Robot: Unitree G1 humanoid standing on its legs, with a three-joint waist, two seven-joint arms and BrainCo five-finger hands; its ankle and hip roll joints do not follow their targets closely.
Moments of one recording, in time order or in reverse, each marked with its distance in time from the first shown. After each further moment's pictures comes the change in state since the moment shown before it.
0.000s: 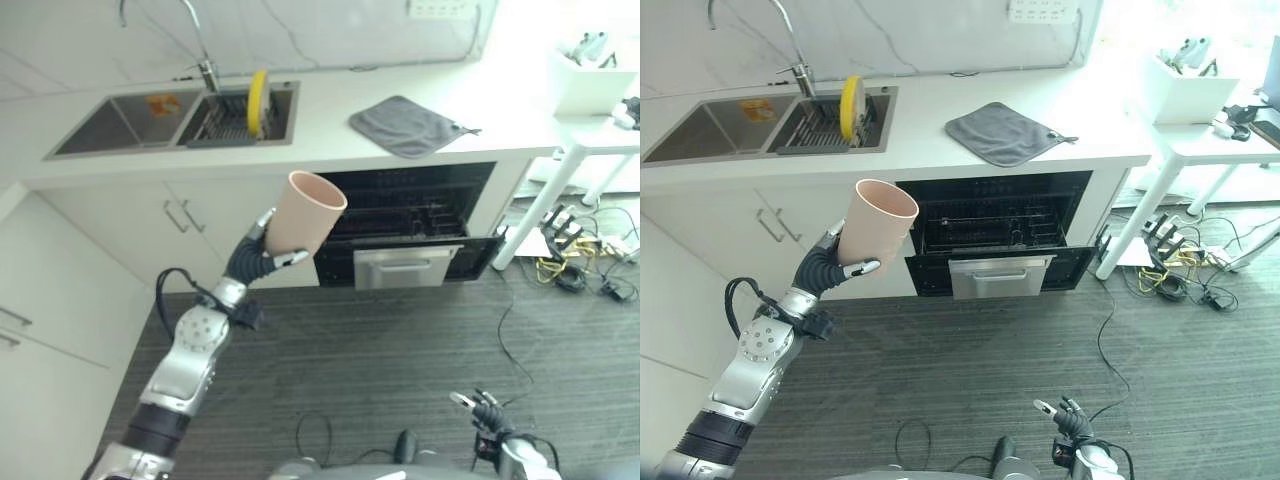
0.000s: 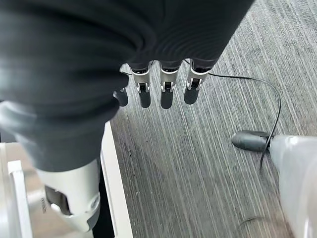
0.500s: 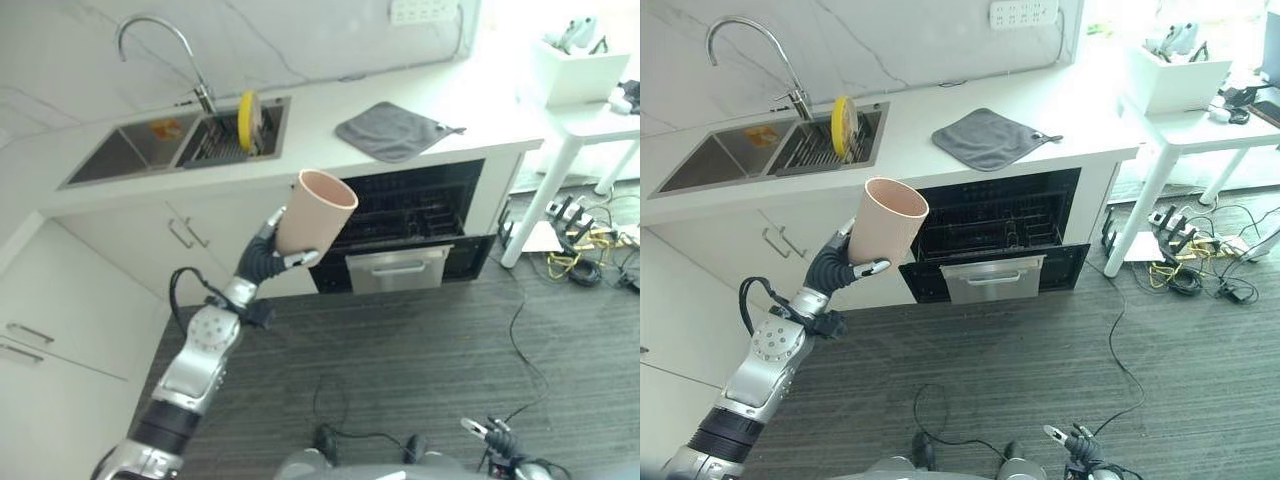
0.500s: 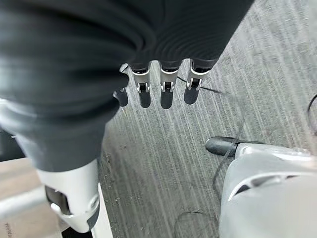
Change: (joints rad) left arm -0.013 -0.021 -0.069 0.009 0.000 -0.035 0.020; right arm 0.057 -0.012 -0.038 0.093 -0.044 -0.011 0.029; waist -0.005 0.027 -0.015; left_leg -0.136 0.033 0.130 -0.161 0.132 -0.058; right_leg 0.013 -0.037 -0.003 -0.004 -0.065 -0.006
